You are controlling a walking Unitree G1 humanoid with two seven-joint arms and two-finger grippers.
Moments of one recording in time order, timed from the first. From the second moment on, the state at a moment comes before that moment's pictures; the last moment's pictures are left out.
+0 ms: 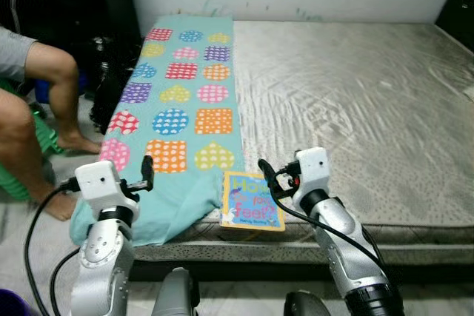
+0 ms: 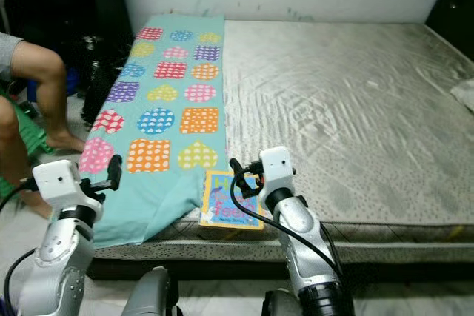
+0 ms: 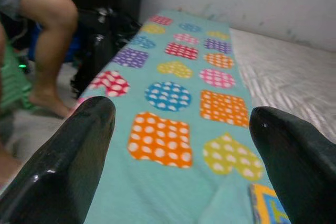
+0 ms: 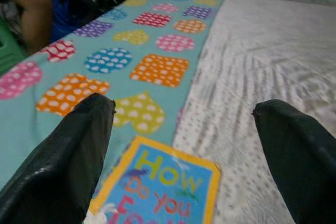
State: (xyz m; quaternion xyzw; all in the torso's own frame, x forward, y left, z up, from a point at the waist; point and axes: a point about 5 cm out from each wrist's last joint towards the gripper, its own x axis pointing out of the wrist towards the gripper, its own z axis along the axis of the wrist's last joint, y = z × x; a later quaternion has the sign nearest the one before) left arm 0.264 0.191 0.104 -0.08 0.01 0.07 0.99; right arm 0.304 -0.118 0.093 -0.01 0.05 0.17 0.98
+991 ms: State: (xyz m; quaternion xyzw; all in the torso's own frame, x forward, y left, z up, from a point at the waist) left arm 0.262 0.188 0.107 -0.10 0.00 0.07 0.99; right arm 0.303 -0.117 0.092 -0.01 0.06 0.18 0.98
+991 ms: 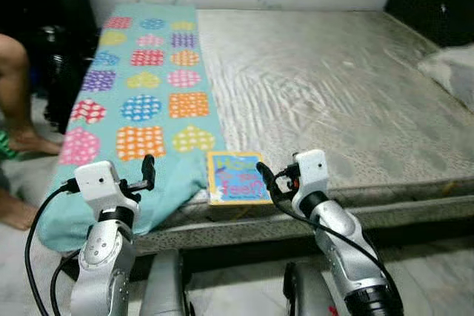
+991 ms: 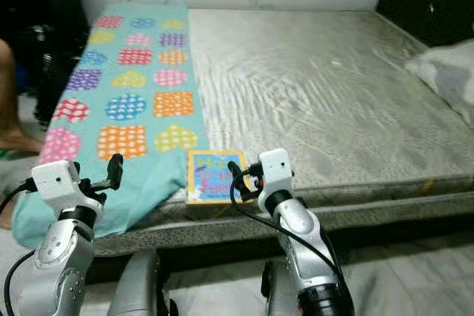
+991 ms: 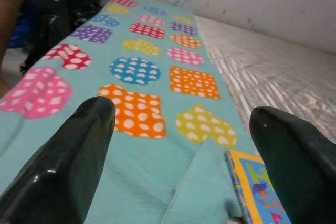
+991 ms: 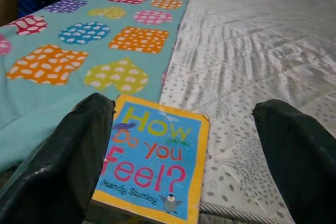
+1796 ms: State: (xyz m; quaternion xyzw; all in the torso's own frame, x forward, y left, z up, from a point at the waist) left arm 0.265 0.190 0.113 -0.10 -0.01 0.07 0.99; right arm 0.307 -0.114 0.096 -0.03 0.05 0.19 0.98
